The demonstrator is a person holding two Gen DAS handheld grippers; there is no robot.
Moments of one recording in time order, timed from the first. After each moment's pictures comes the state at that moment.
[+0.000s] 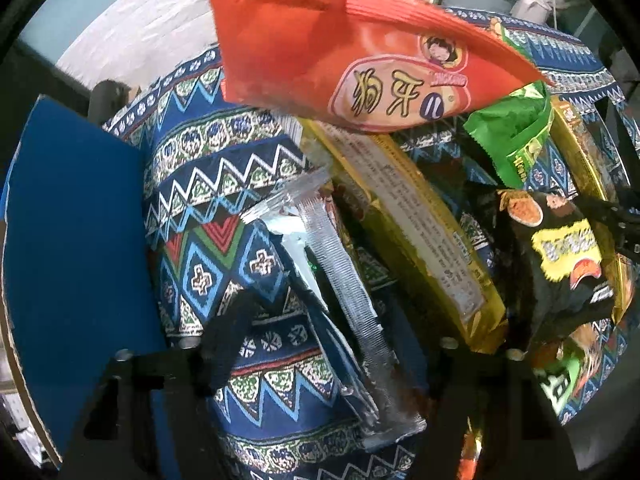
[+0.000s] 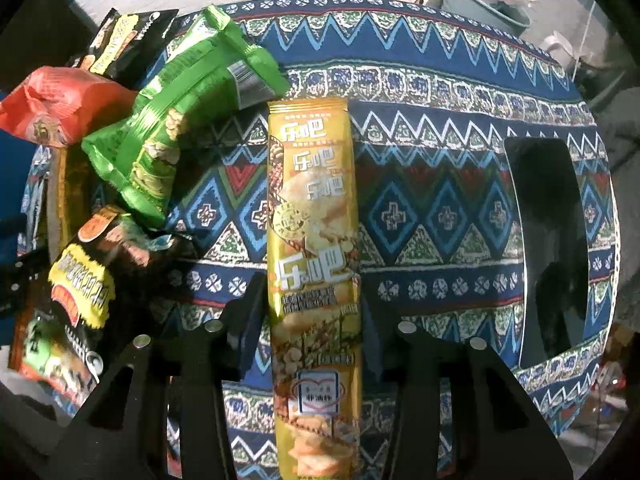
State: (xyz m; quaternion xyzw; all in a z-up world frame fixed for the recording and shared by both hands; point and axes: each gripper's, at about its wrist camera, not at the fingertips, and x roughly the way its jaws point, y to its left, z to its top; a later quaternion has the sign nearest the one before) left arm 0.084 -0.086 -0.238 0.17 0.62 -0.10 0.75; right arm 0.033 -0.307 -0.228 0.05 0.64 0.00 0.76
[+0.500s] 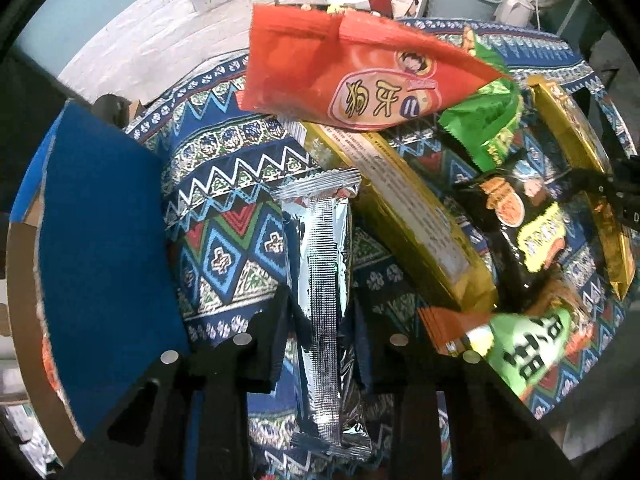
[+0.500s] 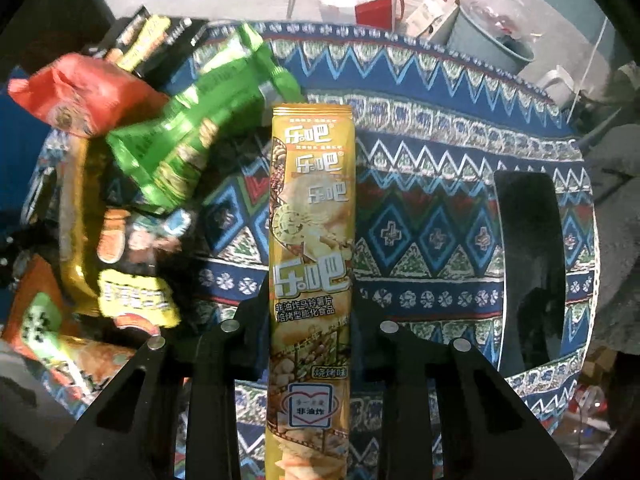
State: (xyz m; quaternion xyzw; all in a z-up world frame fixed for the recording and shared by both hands) left arm 0.058 -0.071 -0.212 0.18 0.61 -0.12 0.76; right arm 0.012 -0.289 -0.200 0.01 0.62 0.02 0.78
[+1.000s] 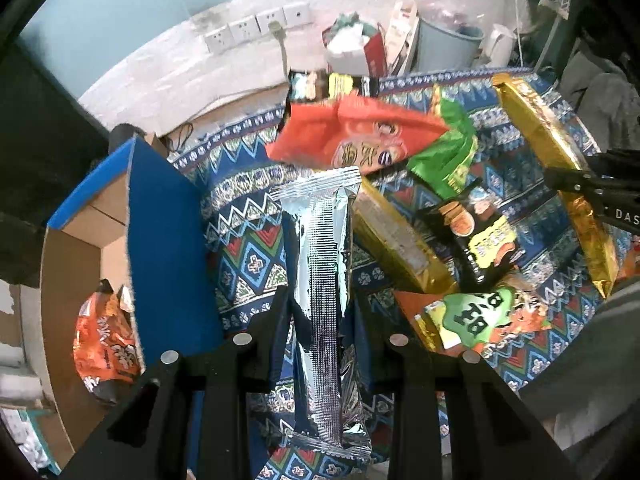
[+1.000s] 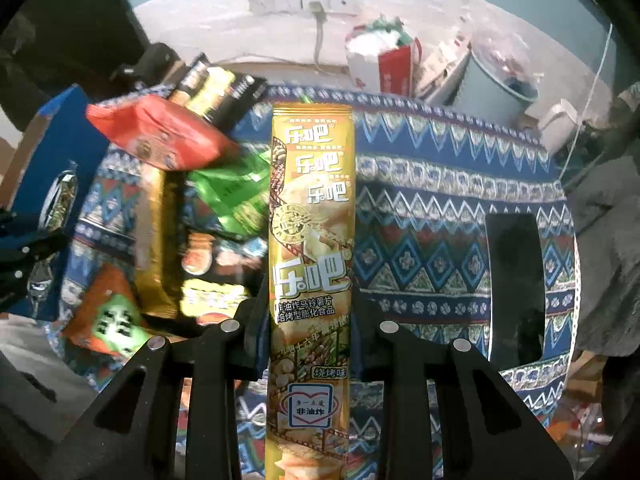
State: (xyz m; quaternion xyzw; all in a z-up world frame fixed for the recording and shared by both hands) left arm 0.016 -0.061 -0.141 0.17 0.55 -0.13 0.81; right arm 0.007 -0.262 -0.140 0.01 0.57 0.05 0.82
